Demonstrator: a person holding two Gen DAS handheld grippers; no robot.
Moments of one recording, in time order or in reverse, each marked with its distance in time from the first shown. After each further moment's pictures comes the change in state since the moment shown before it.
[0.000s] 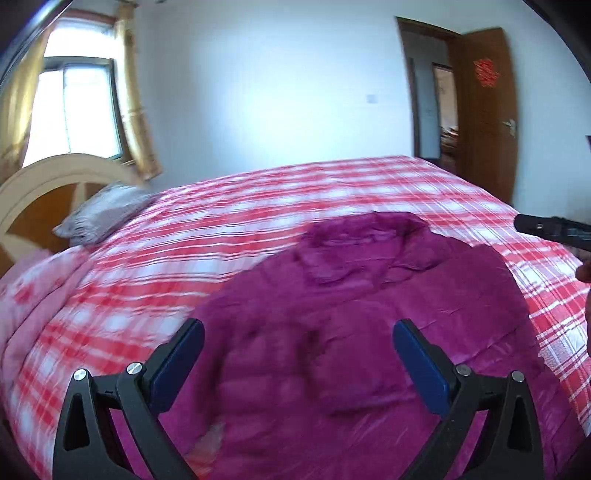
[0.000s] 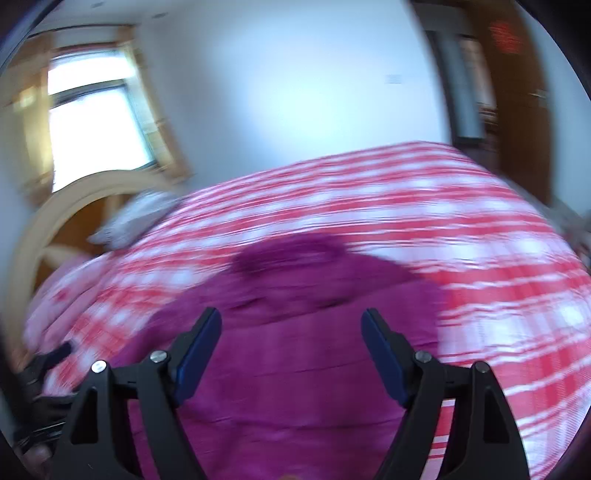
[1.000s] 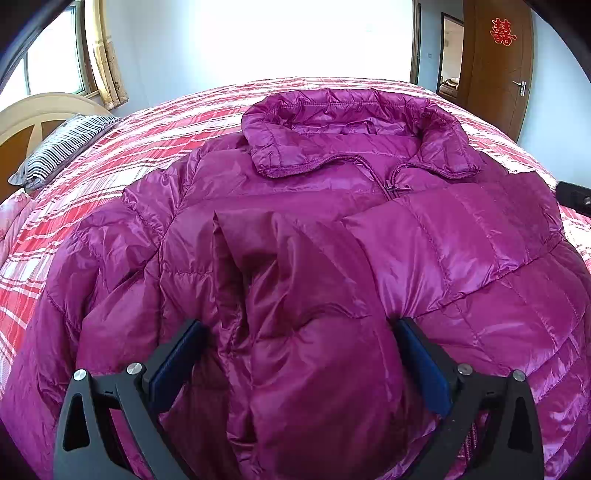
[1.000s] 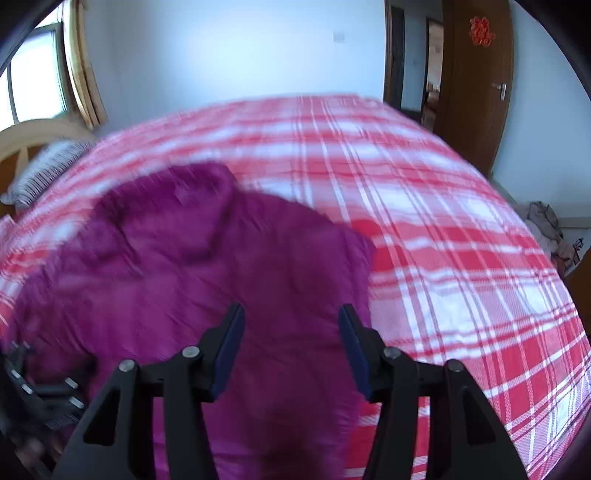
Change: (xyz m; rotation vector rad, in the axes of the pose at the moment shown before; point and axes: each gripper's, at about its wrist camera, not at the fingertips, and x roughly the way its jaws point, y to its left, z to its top) left arm 0.148 -0.023 -0.042 -0.059 0.296 -0.078; right arm 0.077 -0.038 -0.015 -0.049 0.188 -0.269
